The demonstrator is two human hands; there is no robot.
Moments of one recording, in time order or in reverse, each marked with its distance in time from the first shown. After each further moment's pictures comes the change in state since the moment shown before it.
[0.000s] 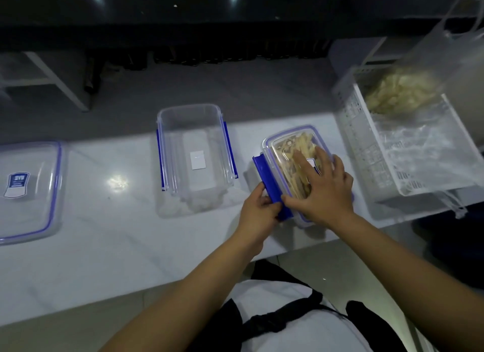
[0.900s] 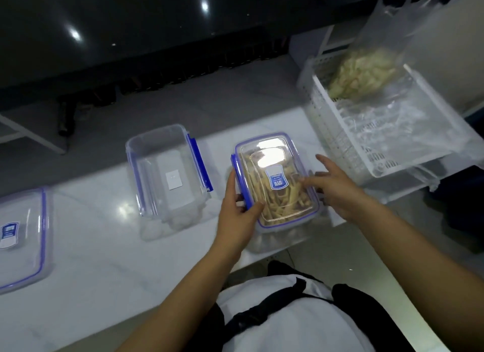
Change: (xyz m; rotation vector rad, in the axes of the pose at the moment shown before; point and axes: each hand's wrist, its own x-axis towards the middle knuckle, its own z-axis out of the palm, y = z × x) left_hand 0.001 0.002 0.009 0.414 0.084 0.215; right_hand -0.004 0.063 -0.027 1.287 -0.231 0.586
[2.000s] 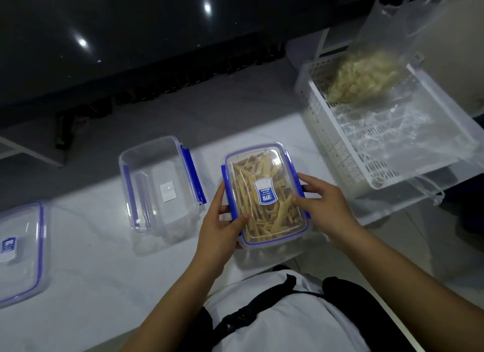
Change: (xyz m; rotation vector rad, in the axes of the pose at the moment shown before) left_hand 0.008 0.002 -0.013 0.040 0.058 -0.103; right_hand -0.010 0.013 0.009 -0.045 0.040 -0.223
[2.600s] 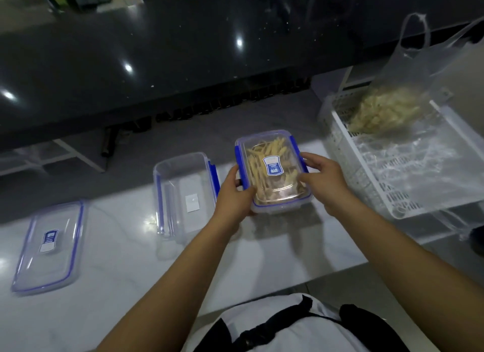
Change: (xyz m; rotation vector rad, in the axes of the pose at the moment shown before) left_hand 0.054 0.071 -0.004 -0.067 0.083 -0.024; right_hand 0.073 -0.056 0.026 0.046 0.011 -0.123
